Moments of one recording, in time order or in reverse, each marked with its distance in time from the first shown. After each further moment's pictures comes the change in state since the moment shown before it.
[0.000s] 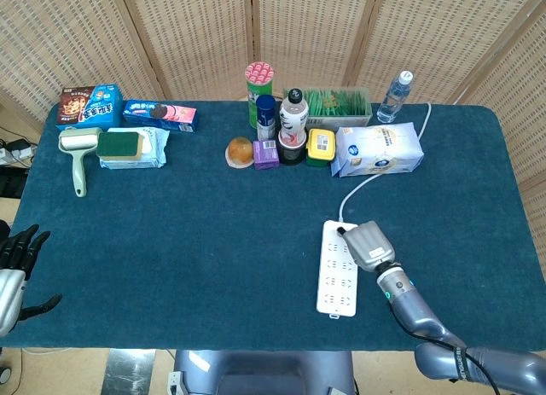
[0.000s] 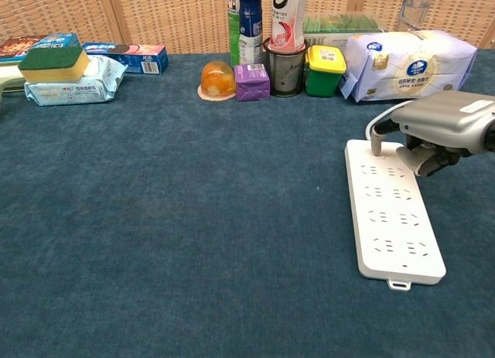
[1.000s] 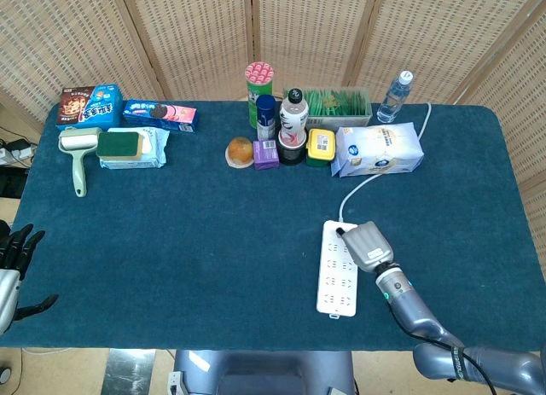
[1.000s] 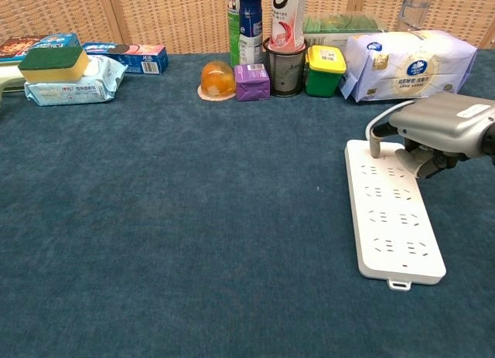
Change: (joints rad) left arm 0.004 0.007 0.000 0.010 -0.006 0.008 -0.020; right arm 0.008 -0.021 -0.033 0.037 0.007 0.005 -0.020
